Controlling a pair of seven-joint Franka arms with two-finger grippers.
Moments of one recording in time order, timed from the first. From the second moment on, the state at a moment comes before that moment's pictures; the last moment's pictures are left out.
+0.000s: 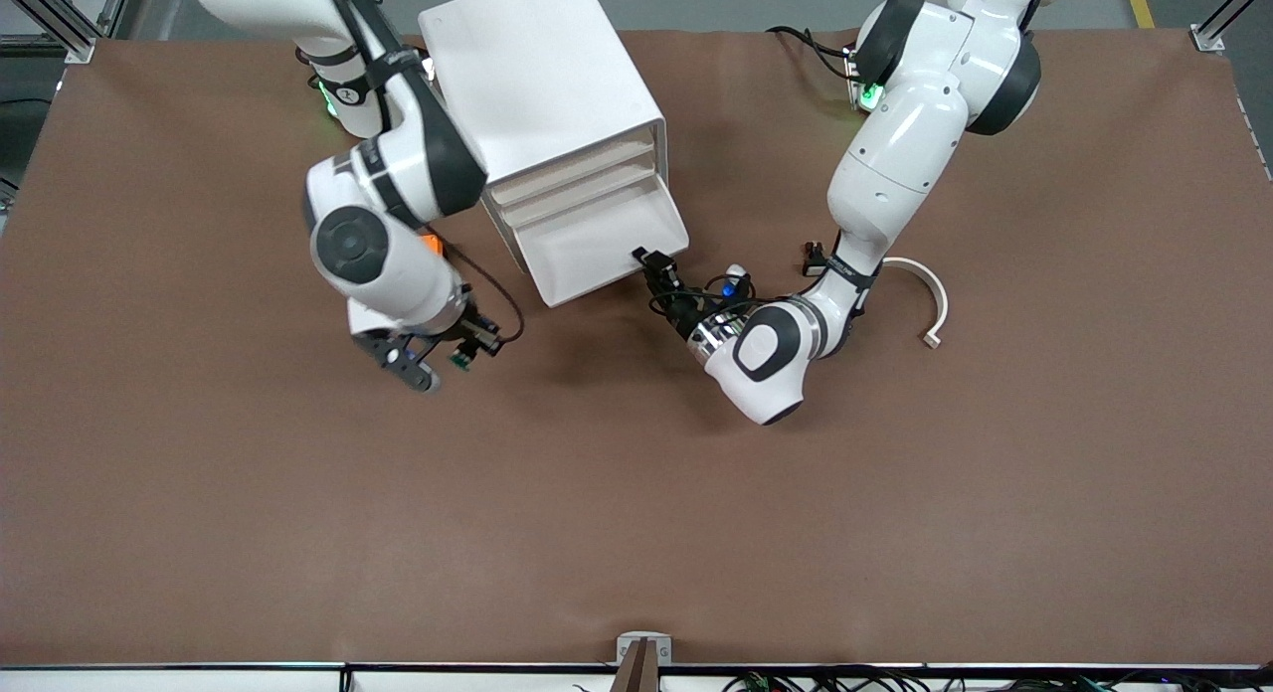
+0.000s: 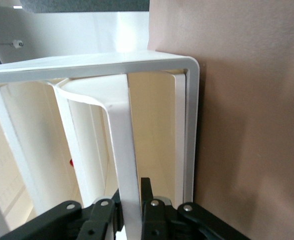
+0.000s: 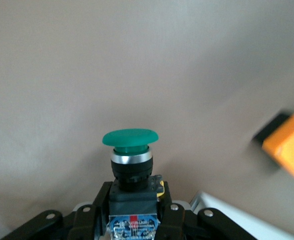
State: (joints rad) left arm -0.44 1.08 -0.12 -1.32 -1.10 1.47 -2.24; right arm 0.56 0.34 -0.03 -1.77 0.13 2.05 1.18
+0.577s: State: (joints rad) left arm -0.41 1.08 -0.12 -1.31 -1.10 1.47 -2.17; right arm 0.79 0.39 -0.03 -1.82 0.13 2.18 1.65
